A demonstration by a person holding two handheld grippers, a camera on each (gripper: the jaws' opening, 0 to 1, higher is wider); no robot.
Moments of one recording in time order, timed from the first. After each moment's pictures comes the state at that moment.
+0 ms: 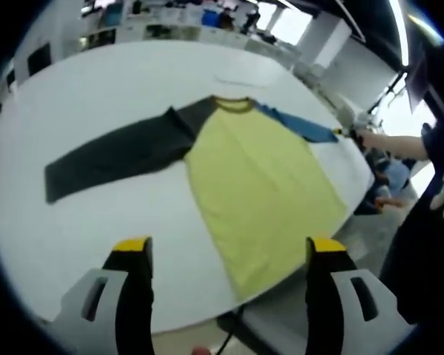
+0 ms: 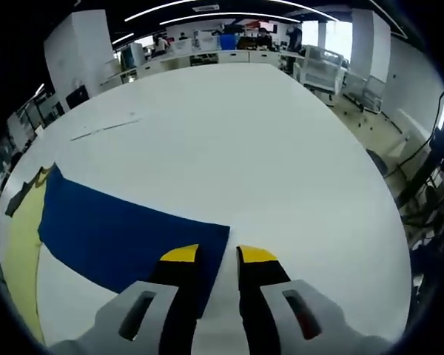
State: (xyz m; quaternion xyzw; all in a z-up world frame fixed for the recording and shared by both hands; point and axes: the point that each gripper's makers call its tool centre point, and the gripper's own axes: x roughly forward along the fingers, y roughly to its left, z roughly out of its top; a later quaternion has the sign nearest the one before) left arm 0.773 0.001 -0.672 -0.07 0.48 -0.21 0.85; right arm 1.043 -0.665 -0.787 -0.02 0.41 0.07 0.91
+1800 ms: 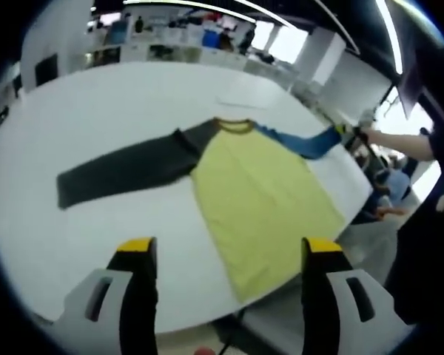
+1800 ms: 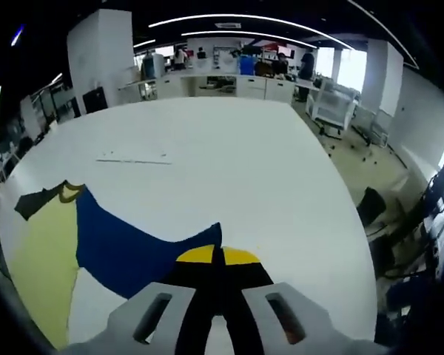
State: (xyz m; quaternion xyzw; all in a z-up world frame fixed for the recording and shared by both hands) left arm 0.760 0.016 -0.645 -0.08 0.41 -0.21 0.88; right arm 1.055 -0.602 -0.663 -0.05 0.34 0.11 0.93
